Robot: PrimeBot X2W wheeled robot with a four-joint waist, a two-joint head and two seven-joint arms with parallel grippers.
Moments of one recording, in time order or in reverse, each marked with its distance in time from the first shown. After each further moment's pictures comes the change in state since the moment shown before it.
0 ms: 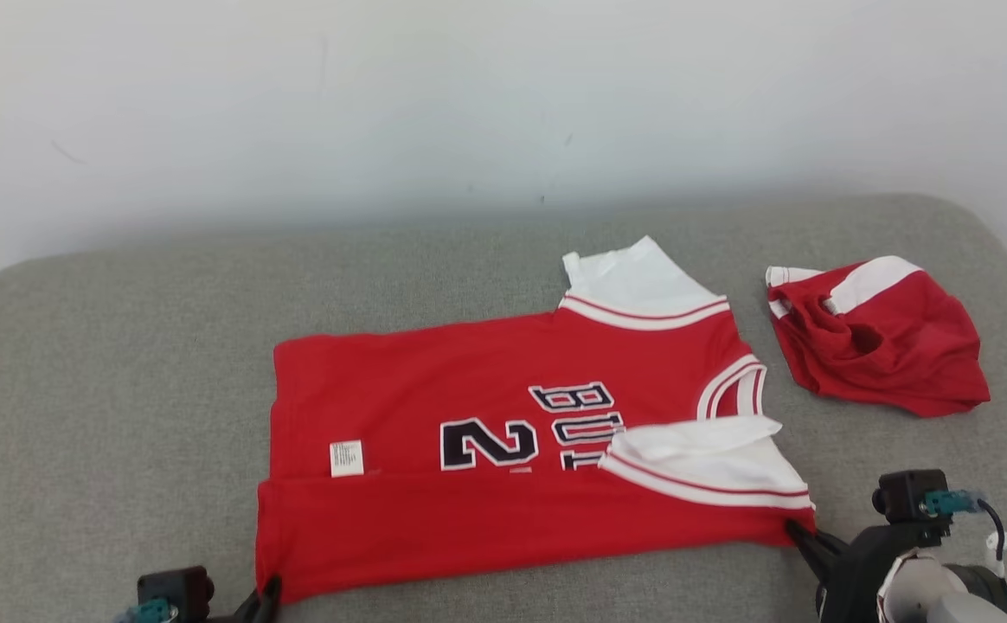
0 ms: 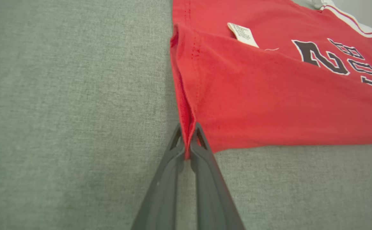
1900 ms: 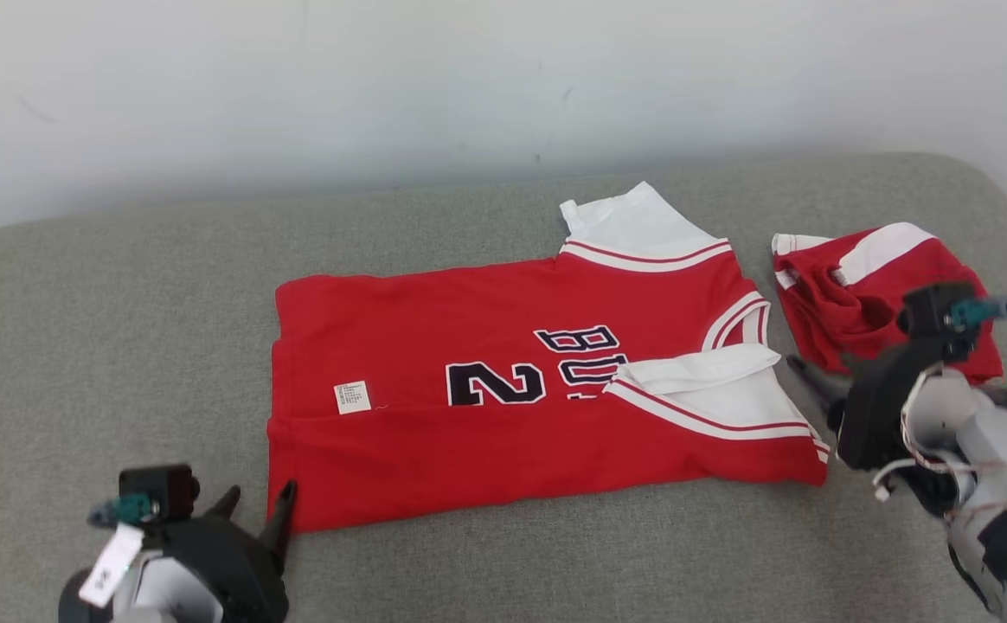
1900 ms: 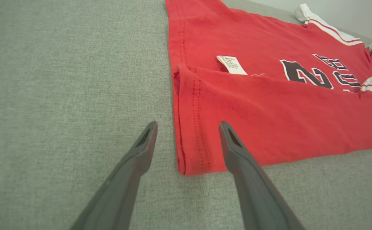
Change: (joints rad) left arm -0.124 0.048 0.030 -0.114 -0.005 -0.016 0.207; right arm -0.324 -0.019 -0.052 0.054 -0.054 -0.002 0.207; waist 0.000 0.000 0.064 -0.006
